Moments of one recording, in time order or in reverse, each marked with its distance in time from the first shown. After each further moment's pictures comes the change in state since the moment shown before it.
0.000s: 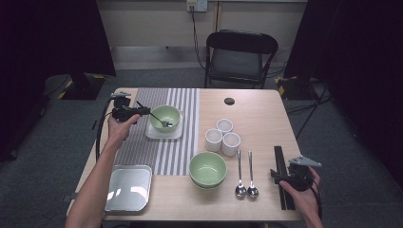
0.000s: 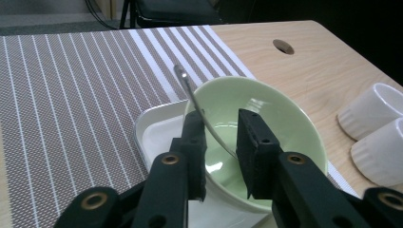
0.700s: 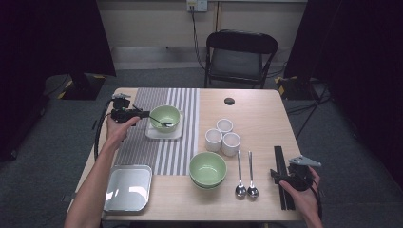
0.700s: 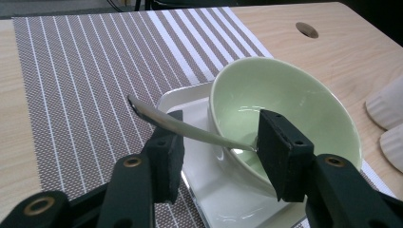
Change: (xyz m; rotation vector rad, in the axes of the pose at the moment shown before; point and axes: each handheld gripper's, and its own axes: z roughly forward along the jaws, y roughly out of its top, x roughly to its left) left arm 0.007 -0.005 0.003 0.047 0.048 -0.001; right arm 0.000 0.000 0.000 0.000 0.000 -0.001
